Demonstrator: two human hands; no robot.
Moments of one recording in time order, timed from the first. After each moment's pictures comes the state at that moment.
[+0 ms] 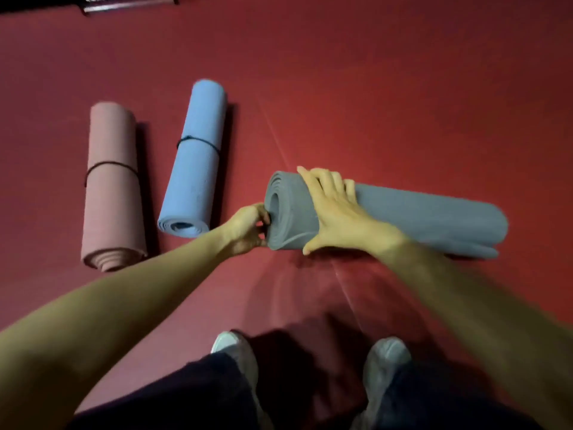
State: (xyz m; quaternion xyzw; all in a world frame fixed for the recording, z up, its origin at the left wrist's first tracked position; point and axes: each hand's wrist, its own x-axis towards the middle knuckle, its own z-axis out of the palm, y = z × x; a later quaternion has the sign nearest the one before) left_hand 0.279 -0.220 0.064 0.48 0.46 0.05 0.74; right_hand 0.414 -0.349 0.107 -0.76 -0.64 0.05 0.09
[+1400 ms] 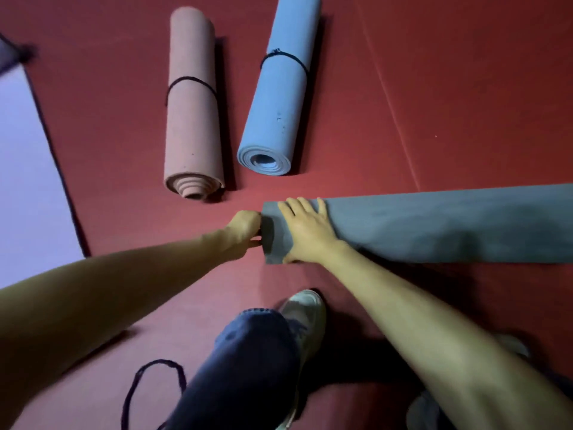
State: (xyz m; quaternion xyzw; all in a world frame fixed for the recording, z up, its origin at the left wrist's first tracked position) left_hand 0.099 -0.194 -0.041 0.44 0.64 0.08 0.63; right_hand 0.219 -0.260 -0.069 -0.70 -0.70 0.17 0.00
